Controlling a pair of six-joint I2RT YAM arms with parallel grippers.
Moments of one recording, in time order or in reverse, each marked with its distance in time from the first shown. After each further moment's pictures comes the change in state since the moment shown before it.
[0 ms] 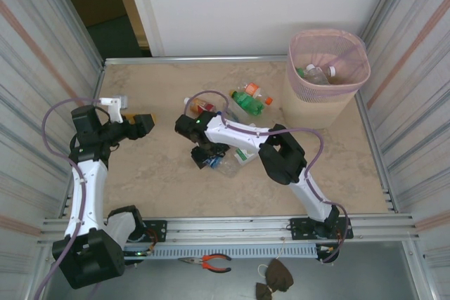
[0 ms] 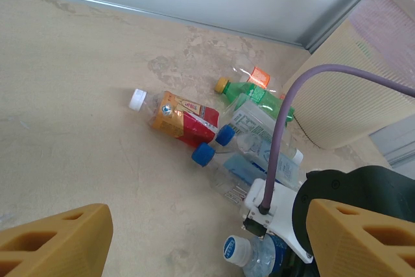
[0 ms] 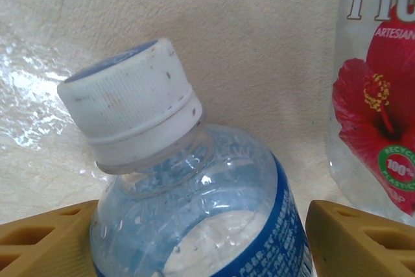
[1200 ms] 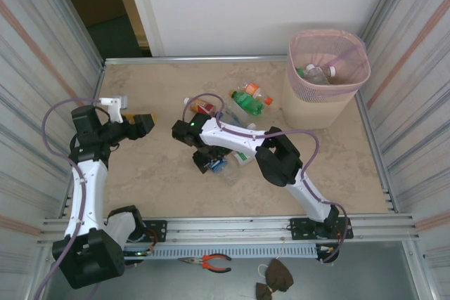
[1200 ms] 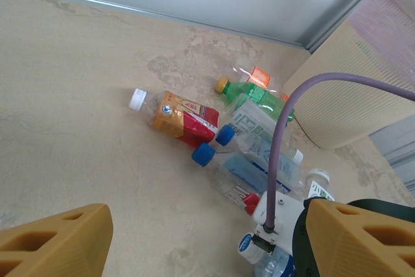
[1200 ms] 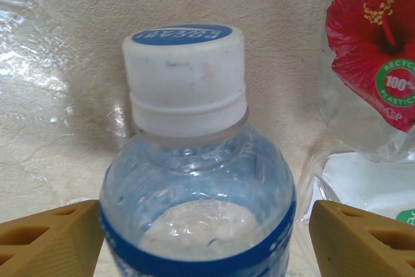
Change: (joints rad) left arm 0.000 0.000 0.000 0.000 0.000 0.000; right arm 0.032 0.038 0.072 -0.160 0.047 0.043
